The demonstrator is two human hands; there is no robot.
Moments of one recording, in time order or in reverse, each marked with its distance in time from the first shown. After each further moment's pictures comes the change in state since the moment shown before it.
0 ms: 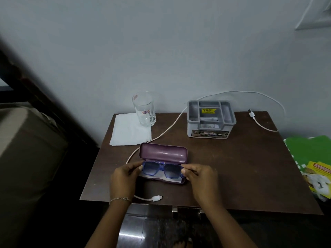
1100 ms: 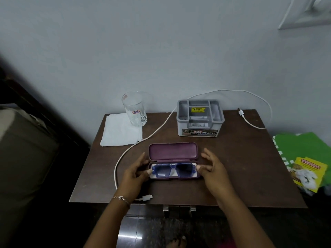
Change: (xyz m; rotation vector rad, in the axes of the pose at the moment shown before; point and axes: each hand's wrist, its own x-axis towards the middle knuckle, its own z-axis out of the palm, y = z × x) left_hand -0.009 0.014 0.029 -0.315 -0.379 -0.057; right_hand 0.022 0.035 -0.045 0.265 -0.032 0.191
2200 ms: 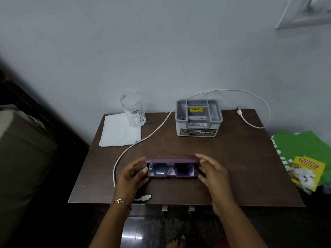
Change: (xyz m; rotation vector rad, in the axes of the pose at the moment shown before) left_hand -0.007 0.000 0.005 -0.371 0.098 -0.067; right_hand -0.013 -0.002 0.006 0.315 0.085 0.074
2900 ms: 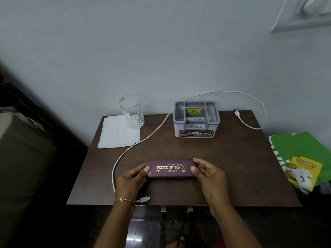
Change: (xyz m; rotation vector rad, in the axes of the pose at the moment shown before) left_hand 0.002 -0.004 0.013 -0.073 0.190 -0.077; right_hand 0.003 0.013 -0.001 -0.082 0.009 -0.146
